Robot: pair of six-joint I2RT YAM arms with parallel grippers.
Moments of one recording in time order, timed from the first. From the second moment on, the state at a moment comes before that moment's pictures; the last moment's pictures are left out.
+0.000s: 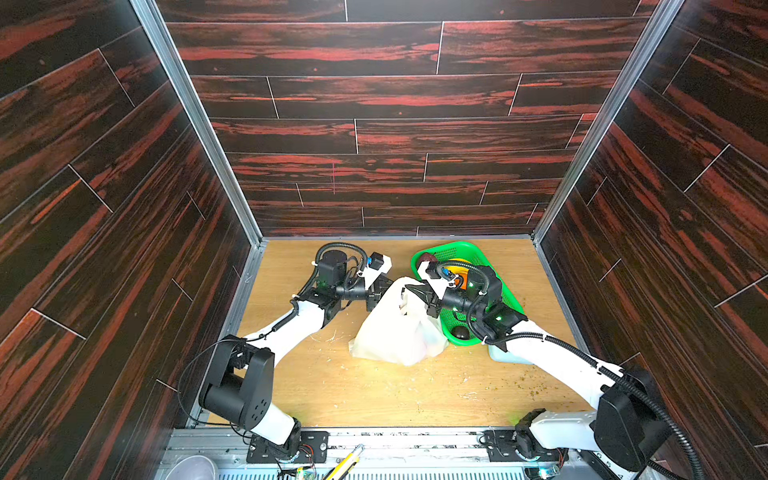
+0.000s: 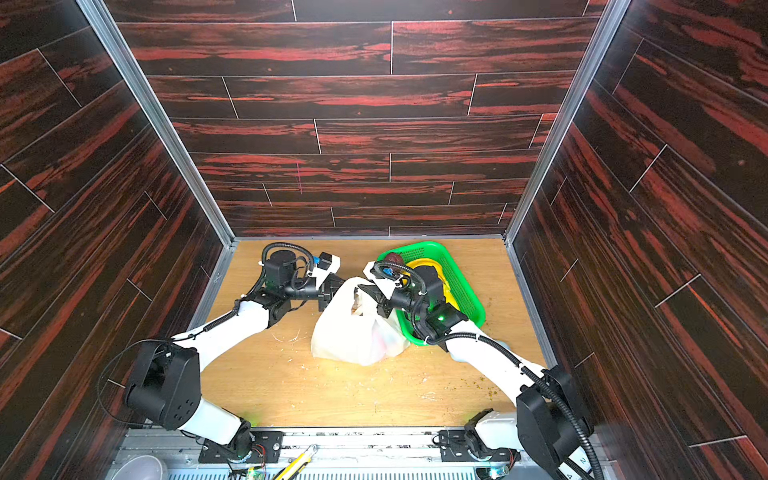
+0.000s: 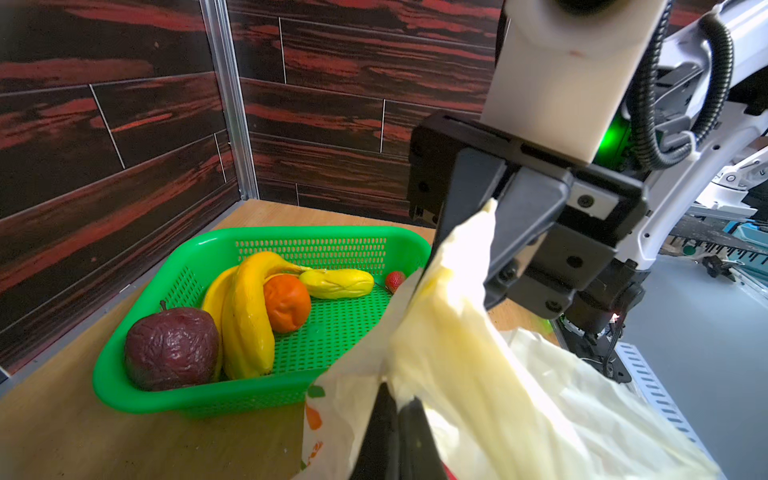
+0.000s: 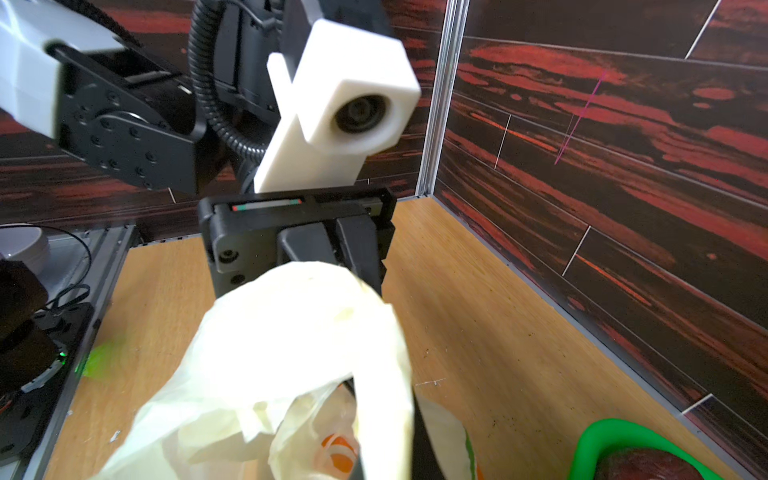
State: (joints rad) left arm -0.37 1.55 1.01 0.29 1.10 0.16; right arm 0.62 1.33 0.90 0.26 -0.52 -0.20
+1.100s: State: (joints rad) left arm -0.37 1.55 1.03 0.17 1.09 0.20; right arm 0.42 0.93 0.69 0.01 -0.80 -0.02
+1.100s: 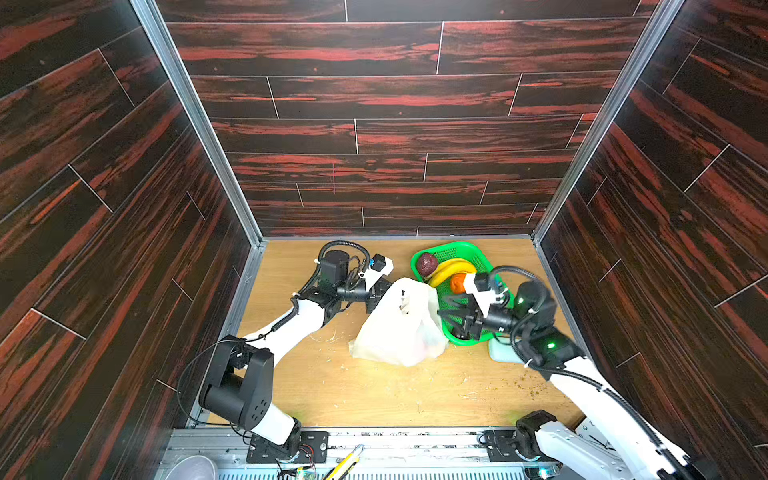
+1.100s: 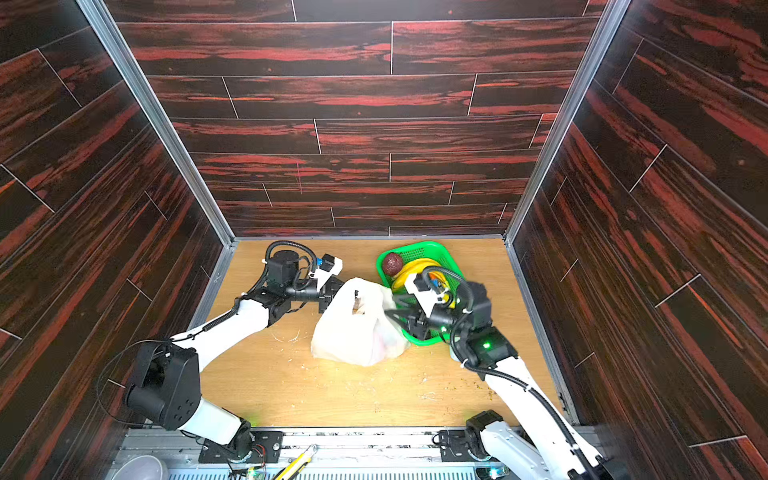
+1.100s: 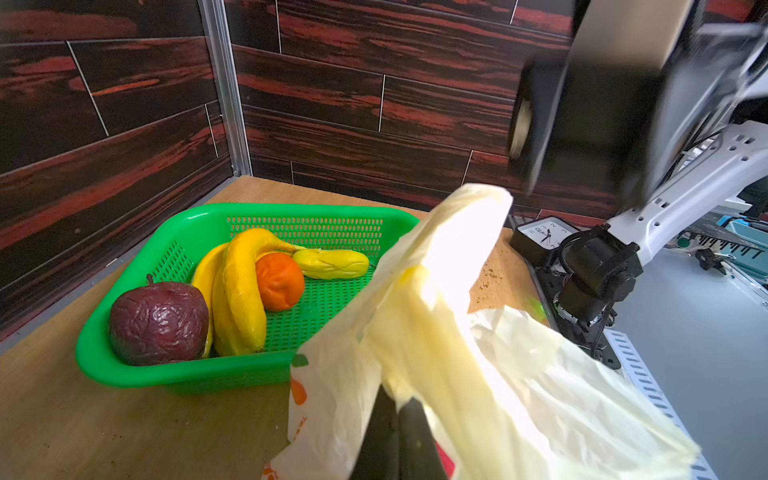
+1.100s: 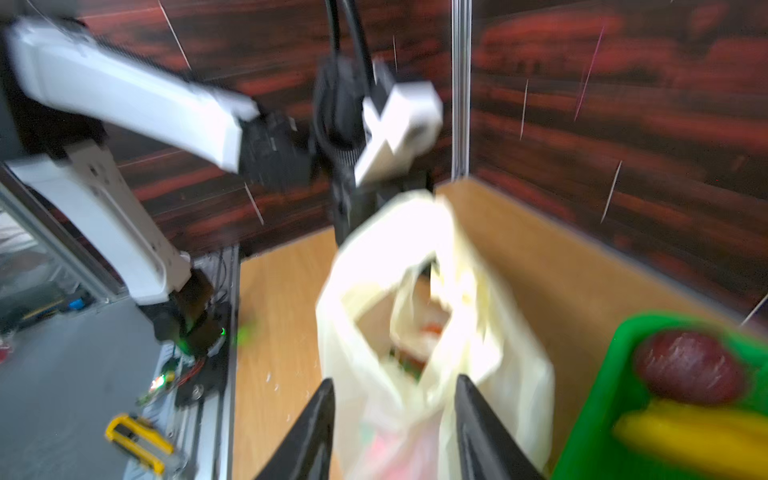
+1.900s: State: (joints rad) left arm -0.38 1.55 1.03 0.16 1.10 0.21; right arm 0.46 1.15 0.63 0.45 -0.69 -0.10
